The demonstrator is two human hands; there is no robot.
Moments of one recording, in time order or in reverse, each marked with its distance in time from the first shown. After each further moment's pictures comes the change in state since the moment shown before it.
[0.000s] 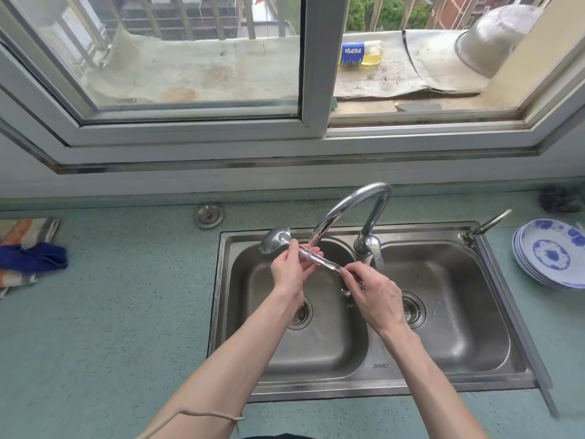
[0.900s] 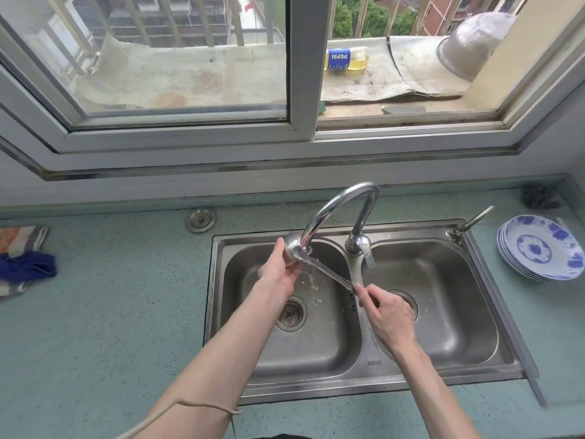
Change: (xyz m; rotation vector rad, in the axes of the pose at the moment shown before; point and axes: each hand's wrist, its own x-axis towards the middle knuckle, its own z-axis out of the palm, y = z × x) left_hand 0.016 0.016 -0.003 -0.125 0.186 -0.259; right_hand -0.039 0.047 0.000 -0.037 -0.036 0.226
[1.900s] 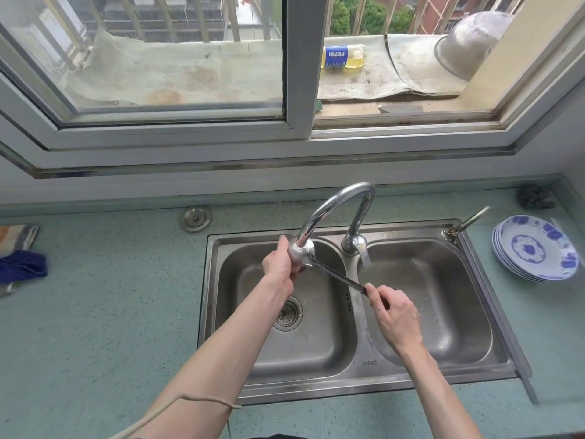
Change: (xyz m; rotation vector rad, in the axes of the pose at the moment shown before) left_hand 0.008 -0.010 0.014 0.275 0.002 0.102; right_hand 0.002 0.022 -0.010 0.058 0.053 -0.004
